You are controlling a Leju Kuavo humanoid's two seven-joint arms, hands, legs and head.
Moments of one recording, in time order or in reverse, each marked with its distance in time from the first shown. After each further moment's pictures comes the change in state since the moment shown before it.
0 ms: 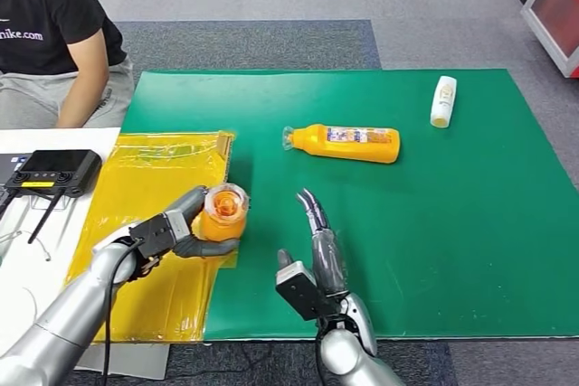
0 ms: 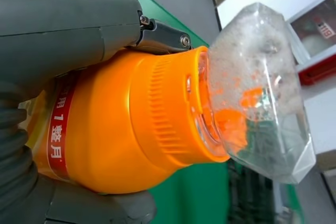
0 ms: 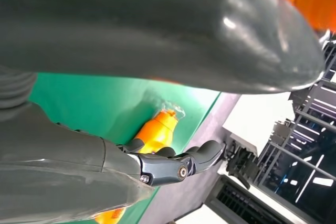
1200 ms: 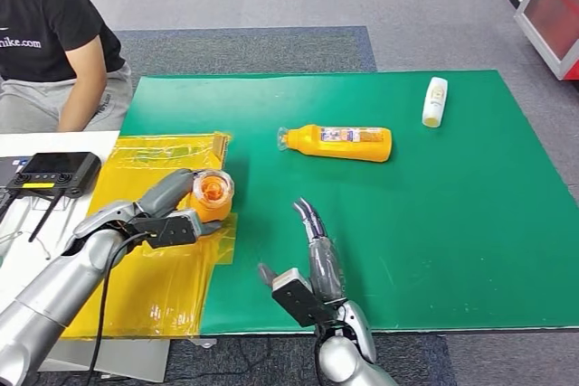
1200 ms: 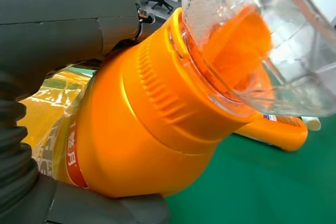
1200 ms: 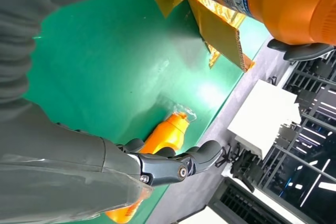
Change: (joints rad) left arm -0.106 0.112 -0.081 0.065 -0.312 0.163 0.065; right arm 0.020 0.001 0.006 0.021 0.015 -0.001 0.012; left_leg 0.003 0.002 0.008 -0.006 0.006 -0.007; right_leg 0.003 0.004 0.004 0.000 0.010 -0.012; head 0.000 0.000
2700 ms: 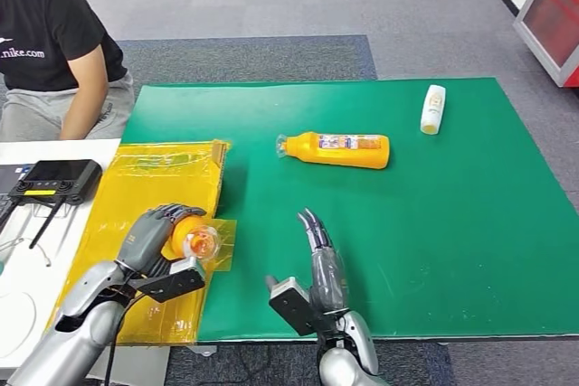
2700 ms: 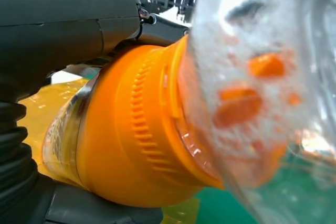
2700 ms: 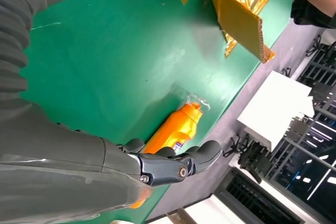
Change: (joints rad) left arm 0.376 -0.052 0.188 -0.188 -0.336 0.307 0.160; right arm 0.045 0.002 -0.015 0.007 0.085 -0.041 0.045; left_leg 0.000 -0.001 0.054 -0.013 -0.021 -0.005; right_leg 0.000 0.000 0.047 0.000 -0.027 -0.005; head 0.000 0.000
